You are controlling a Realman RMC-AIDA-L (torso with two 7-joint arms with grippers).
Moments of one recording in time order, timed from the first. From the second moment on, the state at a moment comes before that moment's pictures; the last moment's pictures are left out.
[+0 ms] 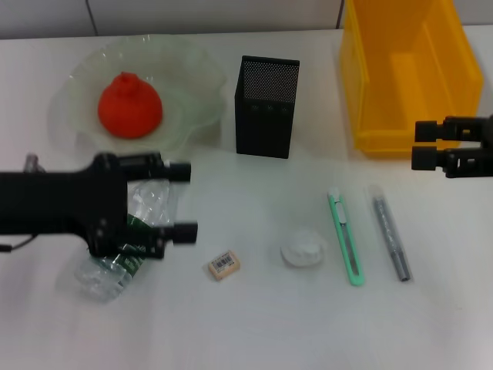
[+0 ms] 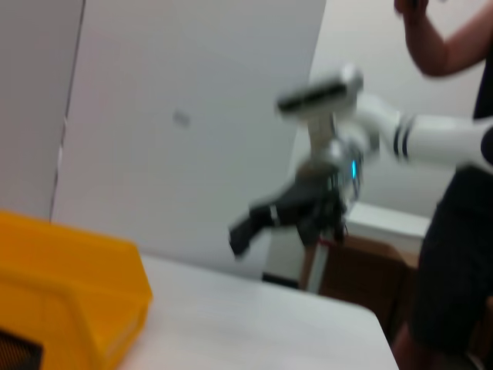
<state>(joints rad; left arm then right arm) -0.41 -2.00 0.94 0.79 1.75 1.87 -1.39 0.50 2.04 -0.51 -1.01 -2.06 -1.98 1.85</state>
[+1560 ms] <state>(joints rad) -0.34 -2.00 0.91 0.75 1.83 1.84 -1.36 0.79 2.09 -1.78 -1.16 -2.46 -1.46 2.43</state>
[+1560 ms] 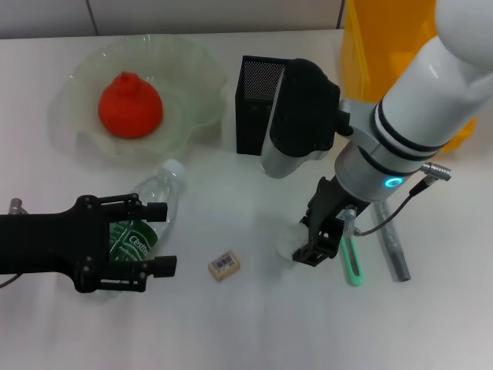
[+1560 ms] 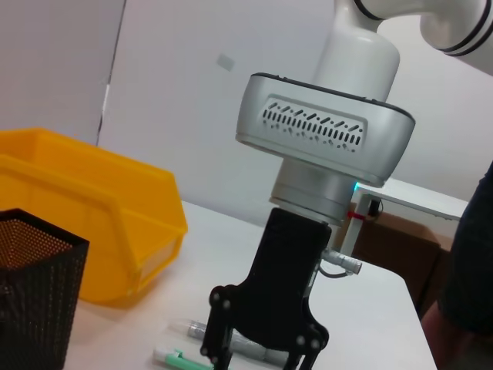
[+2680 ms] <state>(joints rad) -0.47 -2.02 0.83 1.05 1.94 1.80 -1.93 0.31 2.08 -1.23 -1.52 -2.35 -1.01 2.33</state>
